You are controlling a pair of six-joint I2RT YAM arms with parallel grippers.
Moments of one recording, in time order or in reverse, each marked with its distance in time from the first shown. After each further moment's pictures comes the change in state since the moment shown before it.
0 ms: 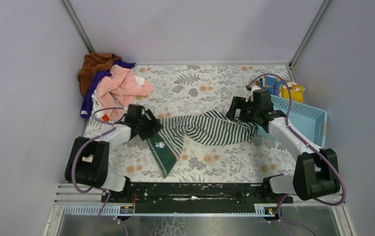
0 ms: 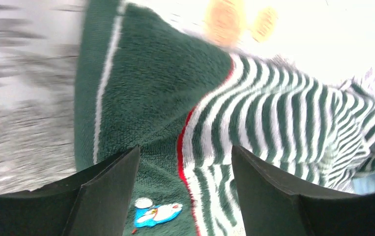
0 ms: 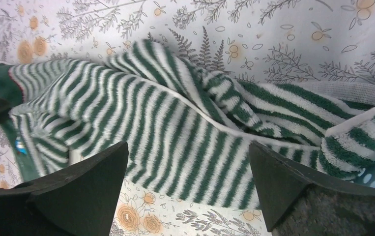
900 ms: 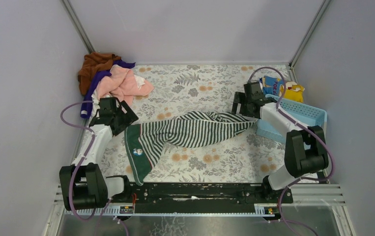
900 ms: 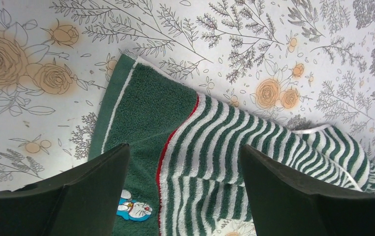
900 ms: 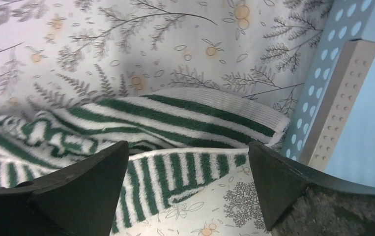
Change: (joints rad) left arm 0.333 -0.274 0.106 -0.330 -0.132 0.202; right arm 0.029 0.237 0.194 -0.144 0.368 0.020
